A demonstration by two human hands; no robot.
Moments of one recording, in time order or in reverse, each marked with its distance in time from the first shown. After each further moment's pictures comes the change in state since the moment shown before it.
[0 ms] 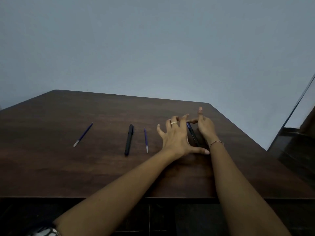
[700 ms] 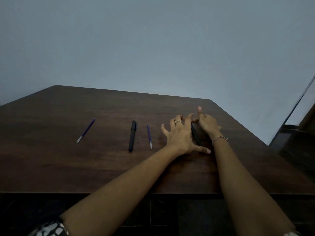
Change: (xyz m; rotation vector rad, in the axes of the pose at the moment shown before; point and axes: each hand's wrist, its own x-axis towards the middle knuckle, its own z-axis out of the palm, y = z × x) left_hand 0.001 -0.002 0.002 -0.003 -0.142 -0.012; right_hand 0.009 0.002 0.004 -0.358 -0.076 0.169
